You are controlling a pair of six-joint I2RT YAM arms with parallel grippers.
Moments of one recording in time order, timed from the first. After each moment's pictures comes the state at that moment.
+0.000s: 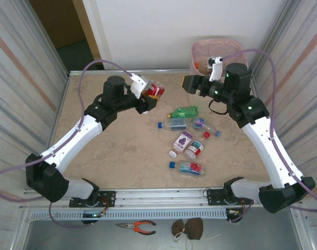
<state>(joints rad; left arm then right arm) -0.53 1.35 1.23 -0.22 0.41 0.13 0.41 1.22 1.45 -0.51 -0.37 0.48</state>
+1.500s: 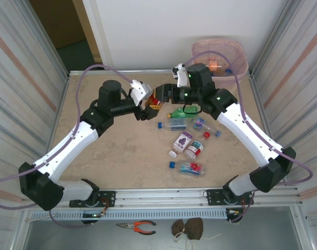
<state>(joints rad) -0.56 1.26 1.18 -0.21 0.53 0.25 0.62 1.45 1.56 -0.58 -0.39 0.60</state>
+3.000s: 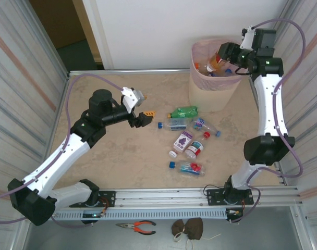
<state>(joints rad) -0.56 1.11 1.06 -0.20 0.49 0.20 -0.04 1.75 2.07 -0.84 -0.38 0.33</state>
